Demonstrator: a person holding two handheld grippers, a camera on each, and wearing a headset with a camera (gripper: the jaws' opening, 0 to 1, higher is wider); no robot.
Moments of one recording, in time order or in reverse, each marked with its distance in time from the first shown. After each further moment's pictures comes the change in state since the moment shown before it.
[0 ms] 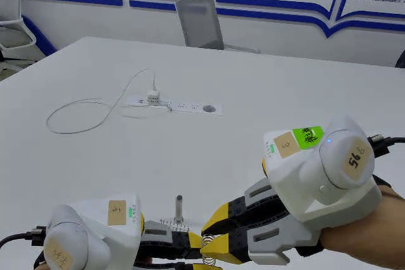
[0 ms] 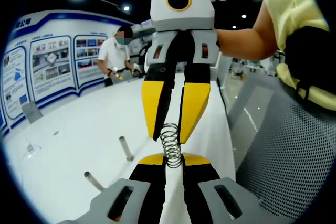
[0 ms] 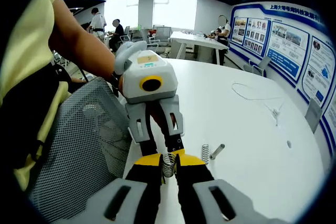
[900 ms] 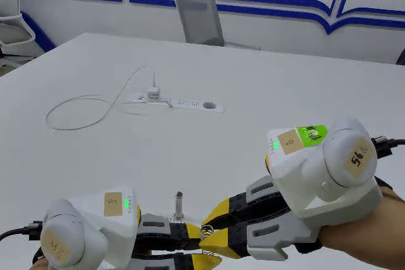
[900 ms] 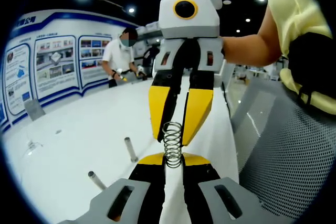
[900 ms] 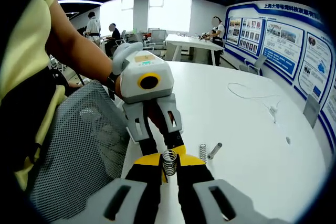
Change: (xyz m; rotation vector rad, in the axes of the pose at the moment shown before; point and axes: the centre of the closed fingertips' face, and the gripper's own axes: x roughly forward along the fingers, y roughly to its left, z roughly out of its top) left arm -0.002 0.008 0.003 -0.024 -0.028 0.028; right arm 0.001 -0.008 -0.002 0.037 -0.028 -0.029
